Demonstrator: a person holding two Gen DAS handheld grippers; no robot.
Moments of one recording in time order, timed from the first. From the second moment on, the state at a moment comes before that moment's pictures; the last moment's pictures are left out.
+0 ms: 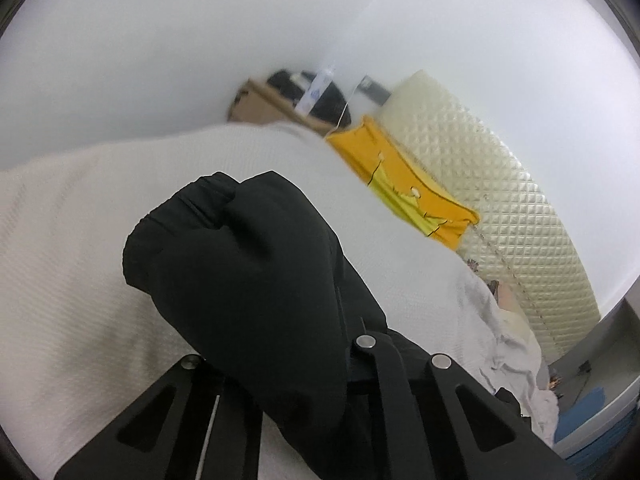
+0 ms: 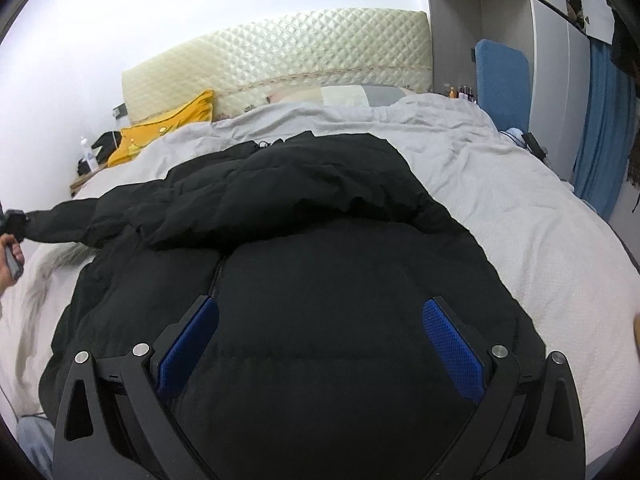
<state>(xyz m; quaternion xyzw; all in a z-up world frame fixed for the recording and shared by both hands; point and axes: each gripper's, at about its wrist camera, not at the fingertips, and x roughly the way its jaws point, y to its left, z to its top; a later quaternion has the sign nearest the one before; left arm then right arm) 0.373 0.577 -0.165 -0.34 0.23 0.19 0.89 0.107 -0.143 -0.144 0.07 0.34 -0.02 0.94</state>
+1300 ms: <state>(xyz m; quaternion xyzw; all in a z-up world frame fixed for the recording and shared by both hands) 0.292 0.057 0.166 -0.09 0.16 -0.04 0.98 0.055 -0.235 -0.077 0.06 0.26 0.03 0.96</state>
